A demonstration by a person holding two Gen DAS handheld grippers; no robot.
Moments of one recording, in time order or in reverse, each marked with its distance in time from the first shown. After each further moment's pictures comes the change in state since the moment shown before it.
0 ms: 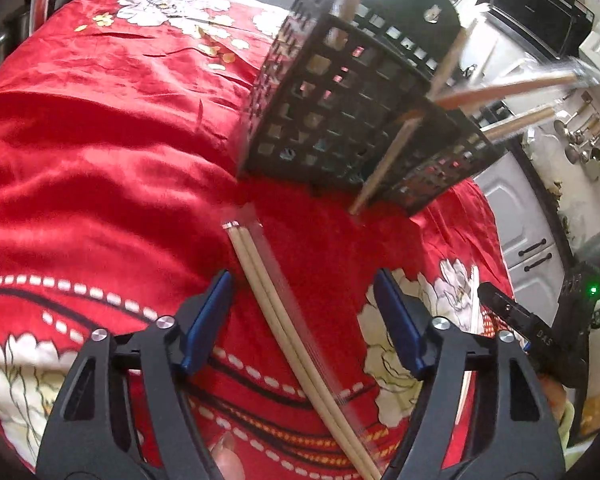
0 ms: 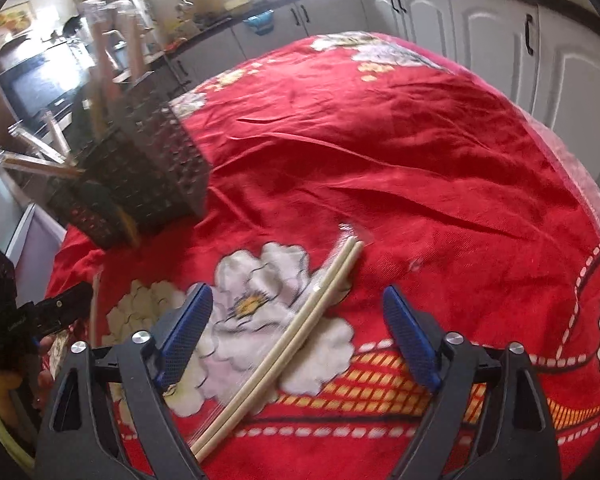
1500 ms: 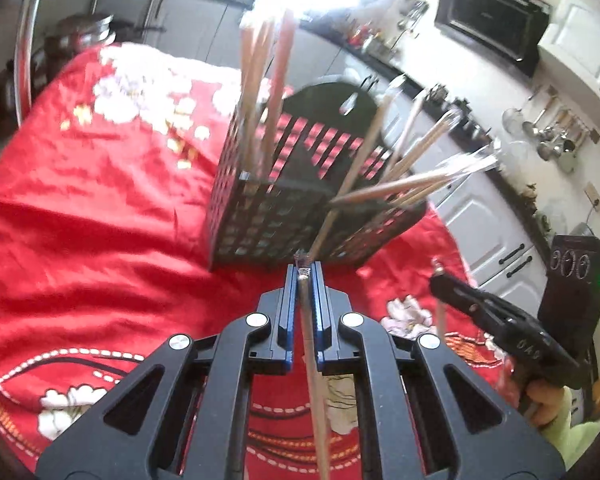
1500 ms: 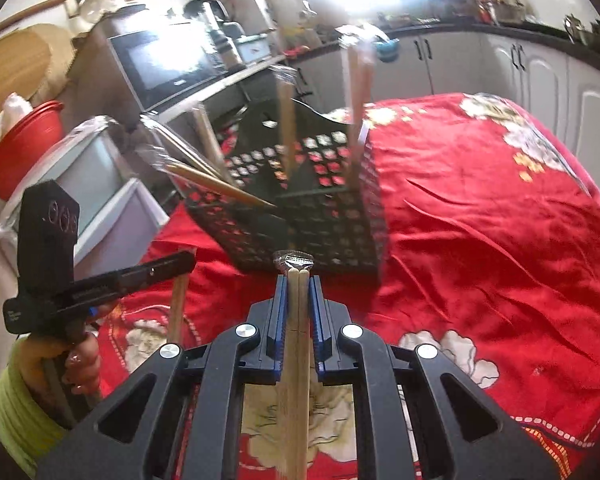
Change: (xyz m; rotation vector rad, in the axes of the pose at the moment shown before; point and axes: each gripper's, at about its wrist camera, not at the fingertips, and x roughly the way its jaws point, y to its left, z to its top) left arm -0.085 -0.022 0.033 0.129 -0.154 -0.043; right arm -0.045 0.115 0.028 -0.281 -0.090 0.329
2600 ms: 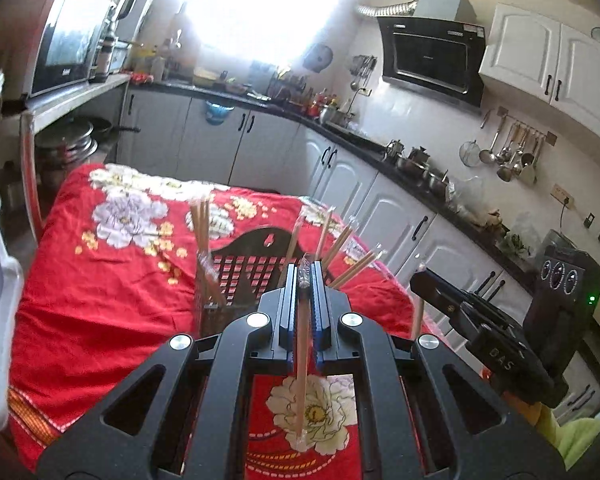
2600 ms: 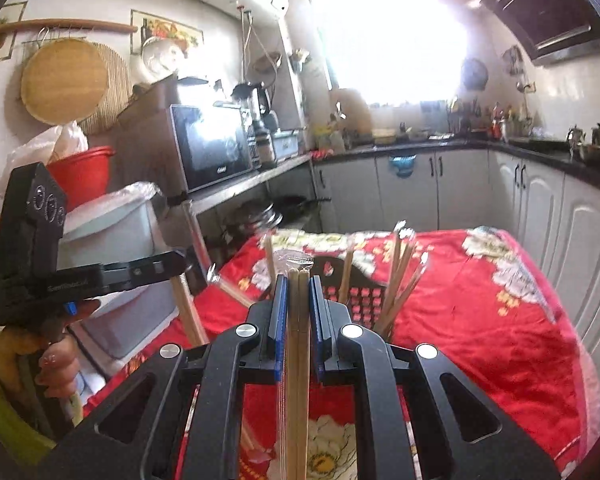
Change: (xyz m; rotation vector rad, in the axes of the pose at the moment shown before) left arm -0.096 -0.073 0.039 0.158 -0.255 -0.046; right arm -0.084 0.061 0.043 -0.168 -0.377 -0.058
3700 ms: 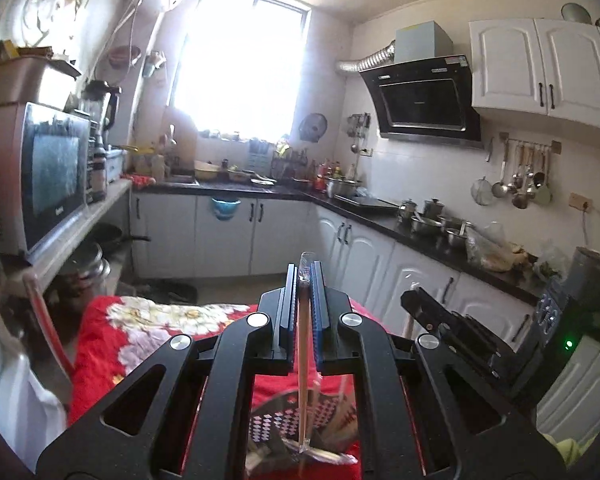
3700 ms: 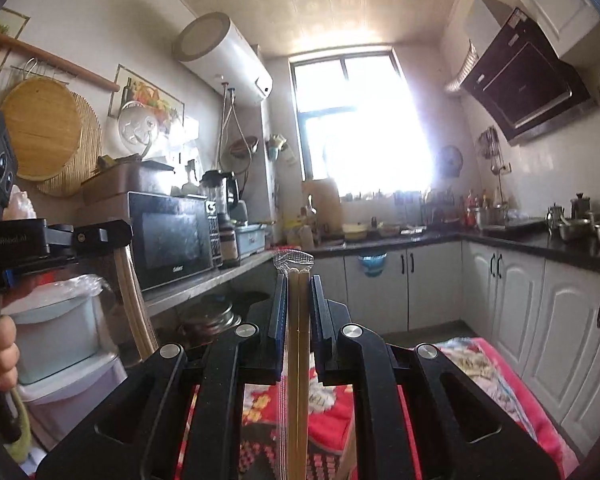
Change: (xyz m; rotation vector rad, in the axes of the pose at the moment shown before) left arm 0.011 -0.033 0.121 0.183 -0.250 0.110; right arm 0.061 -0.028 0.080 -0.071 -0.335 -0.116
